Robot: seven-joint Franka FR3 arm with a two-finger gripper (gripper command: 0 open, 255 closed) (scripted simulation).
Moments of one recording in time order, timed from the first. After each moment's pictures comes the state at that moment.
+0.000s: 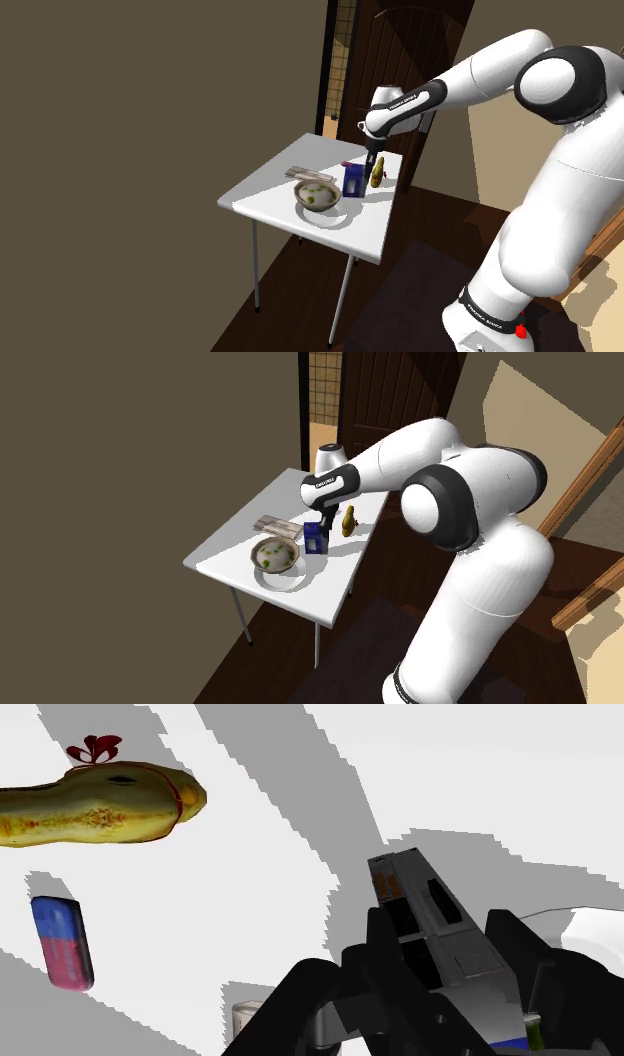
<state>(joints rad) 0.01 0.02 -0.41 -2.22 -0.03 2.29 -0.75</state>
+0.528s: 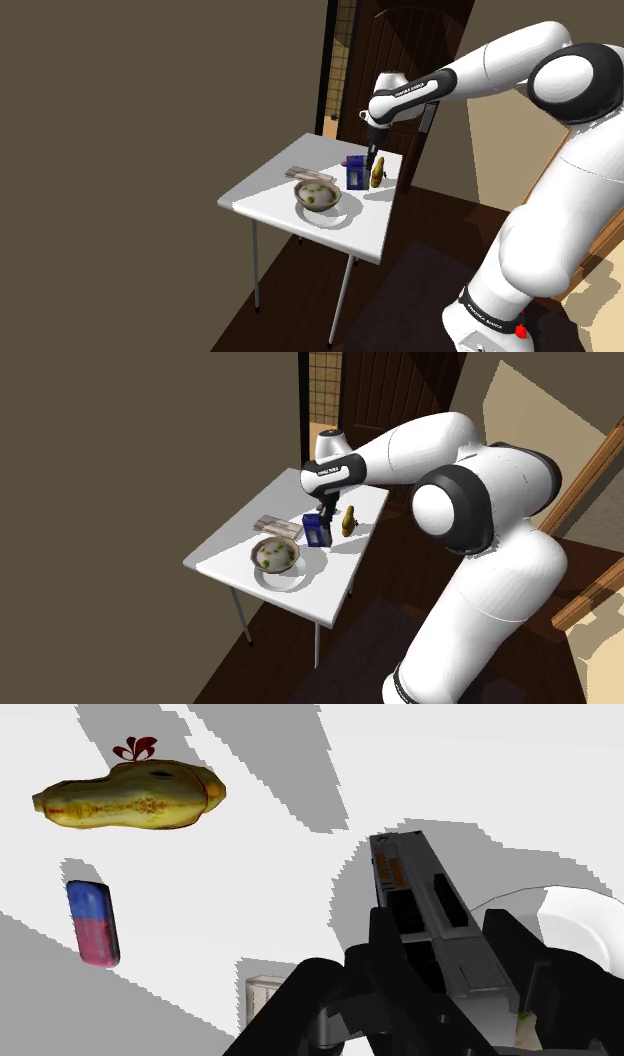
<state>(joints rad) 0.01 -0.03 -0.41 -2.16 -0.06 2.18 -0.74</state>
